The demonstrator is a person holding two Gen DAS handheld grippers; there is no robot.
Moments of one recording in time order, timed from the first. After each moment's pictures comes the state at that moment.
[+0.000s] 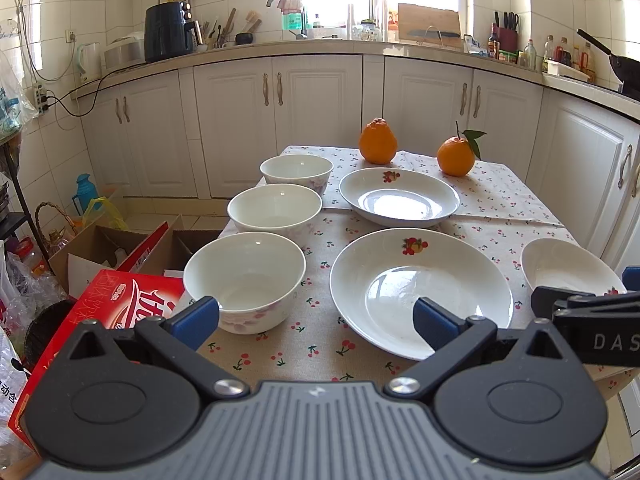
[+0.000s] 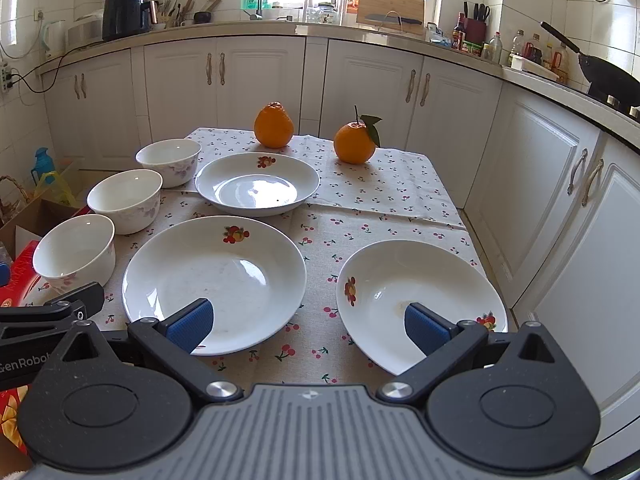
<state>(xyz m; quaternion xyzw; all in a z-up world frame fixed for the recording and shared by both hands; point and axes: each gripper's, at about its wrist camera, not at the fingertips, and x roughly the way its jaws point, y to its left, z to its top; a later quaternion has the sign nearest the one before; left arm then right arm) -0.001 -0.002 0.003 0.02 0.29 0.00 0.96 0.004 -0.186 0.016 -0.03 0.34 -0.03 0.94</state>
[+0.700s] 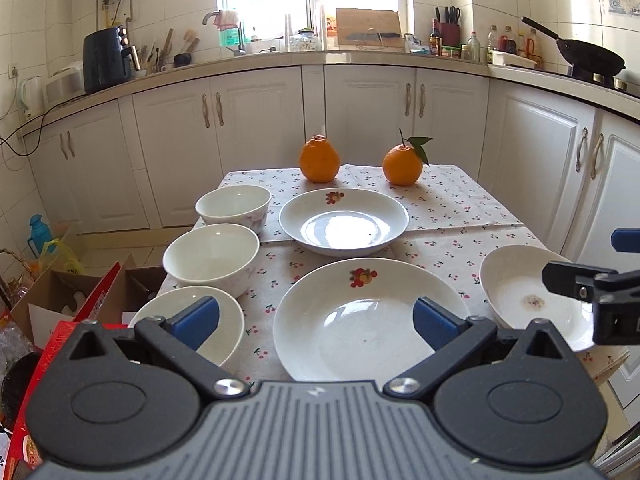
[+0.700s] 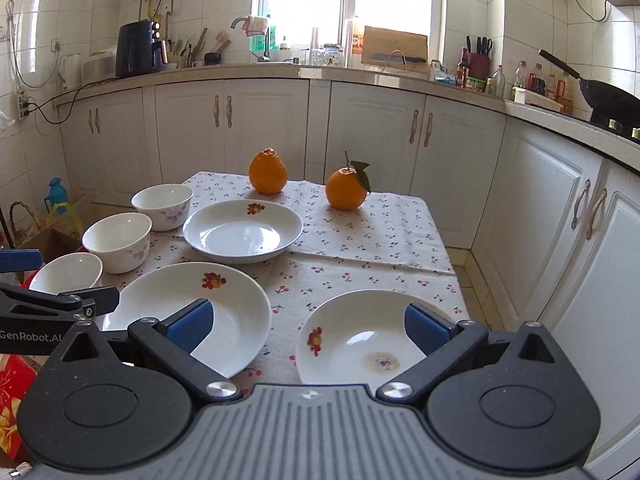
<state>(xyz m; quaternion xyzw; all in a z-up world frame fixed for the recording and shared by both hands) 0.034 -0.030 0.015 0.05 0.28 -0.09 0.96 0.006 -0.241 0.028 -0.03 0.27 0.00 0.96</state>
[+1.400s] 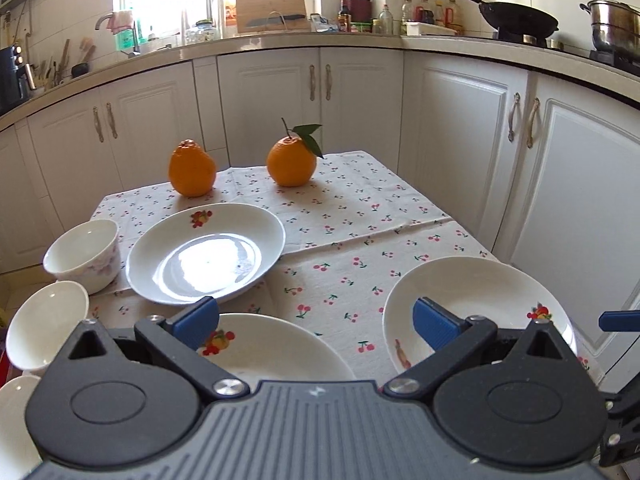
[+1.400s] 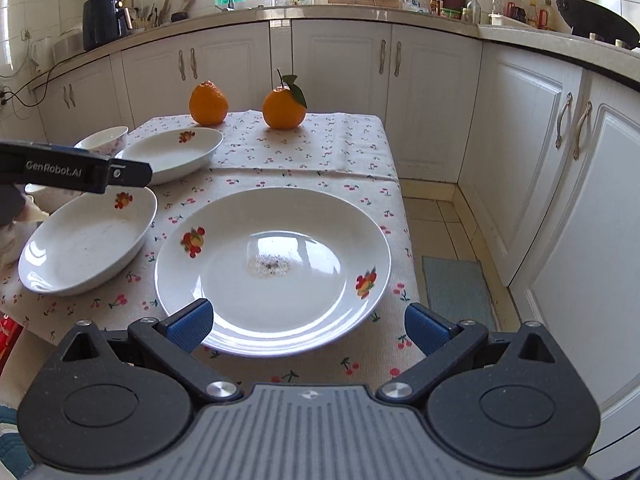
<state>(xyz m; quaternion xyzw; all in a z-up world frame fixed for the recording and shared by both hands) 0.110 -0.135 -0.008 0.09 0.29 -0.21 0.93 0.005 -0.354 -0.047 0.01 0.35 0.00 0.94</state>
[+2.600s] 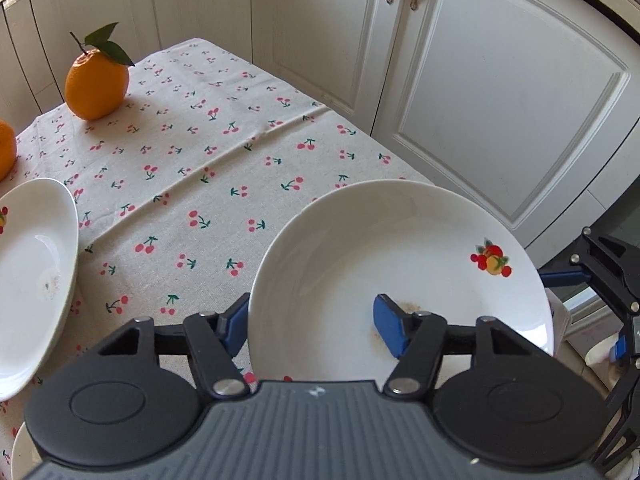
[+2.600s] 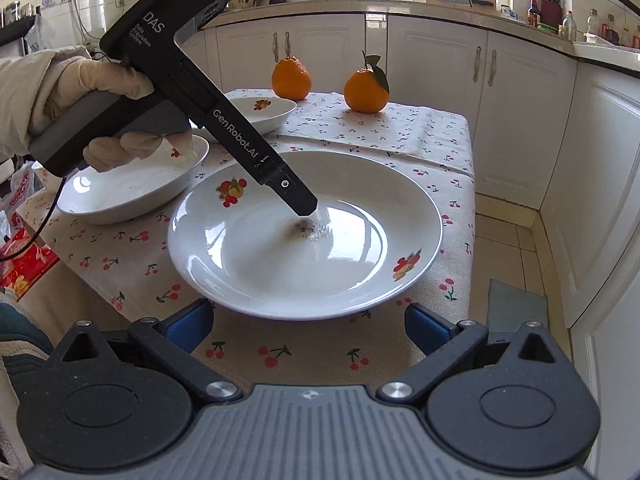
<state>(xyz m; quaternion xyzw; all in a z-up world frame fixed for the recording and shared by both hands) 0.184 -0.226 -0.052 0.18 0.46 -0.40 0.78 0.015 -0.379 -0.083 -0.04 0.34 0.15 0.93</state>
